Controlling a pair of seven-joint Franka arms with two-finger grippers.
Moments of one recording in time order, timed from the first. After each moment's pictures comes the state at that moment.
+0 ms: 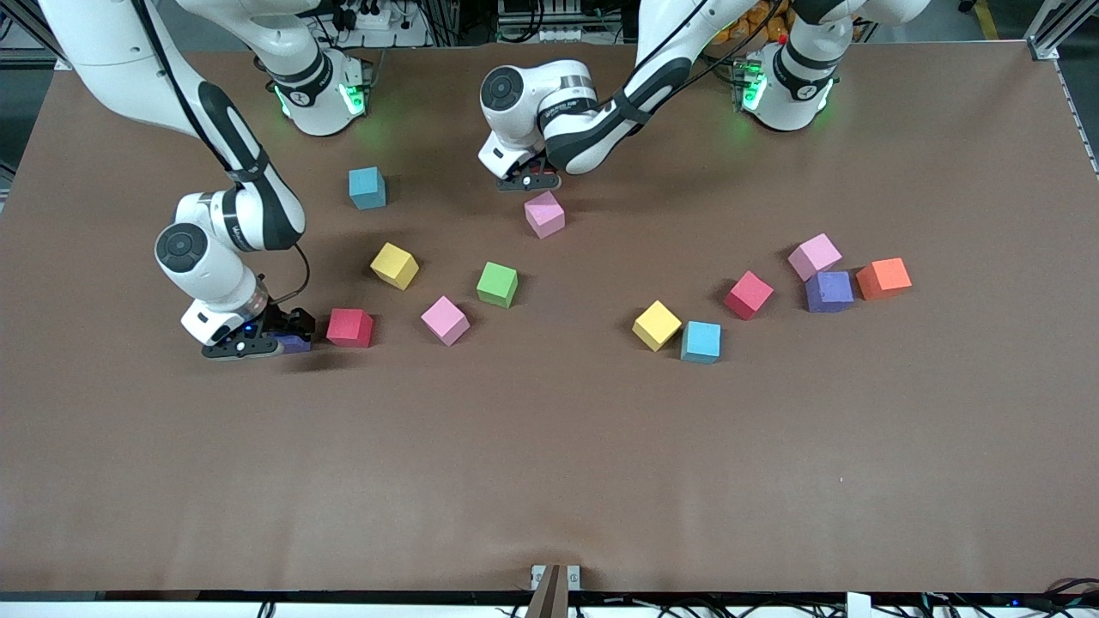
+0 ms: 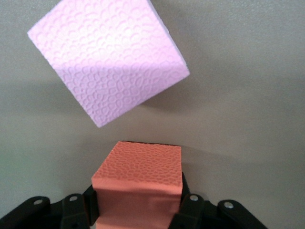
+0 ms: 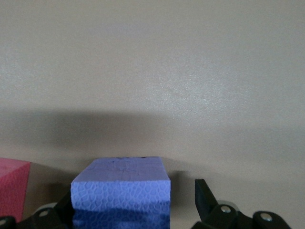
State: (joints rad) left arm -0.63 0.68 -0.62 -1.86 0.27 2.22 -1.35; right arm 0.05 0.41 -0.04 -2.28 -0.12 2.78 0.01
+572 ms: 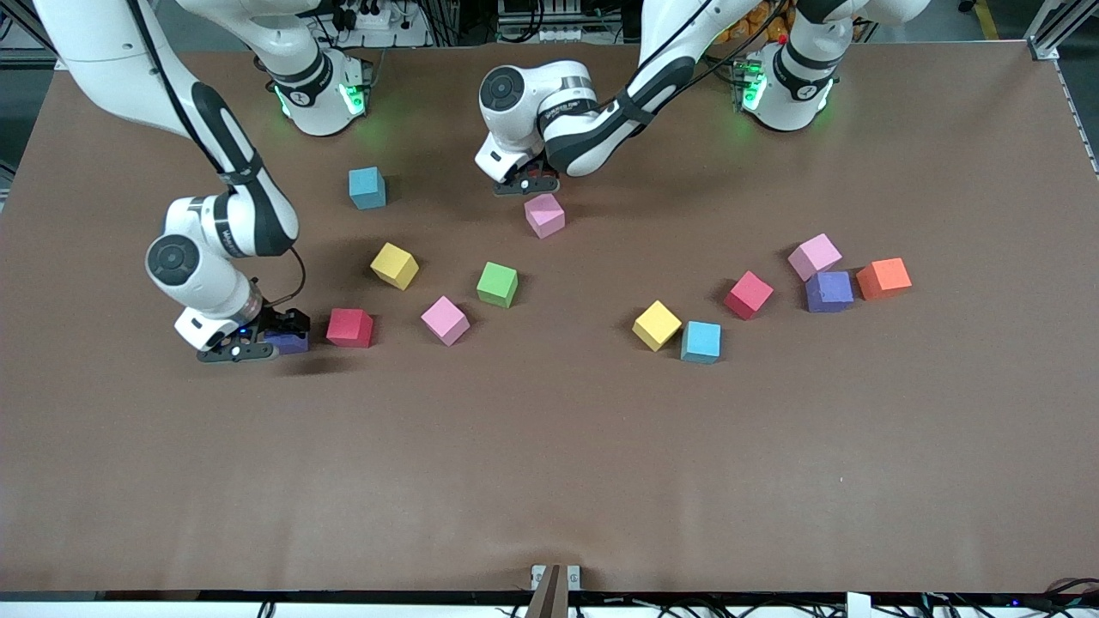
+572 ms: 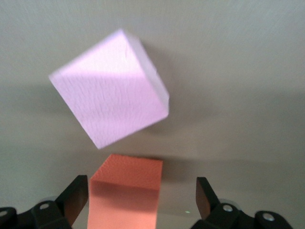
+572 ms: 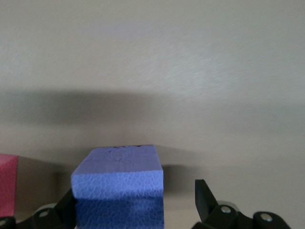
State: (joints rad) left arm -0.60 0.64 -0.62 -1.82 0.27 2.23 -1.39; right arm 0.03 0.41 -0.05 -2.16 -0.12 2.53 0.01
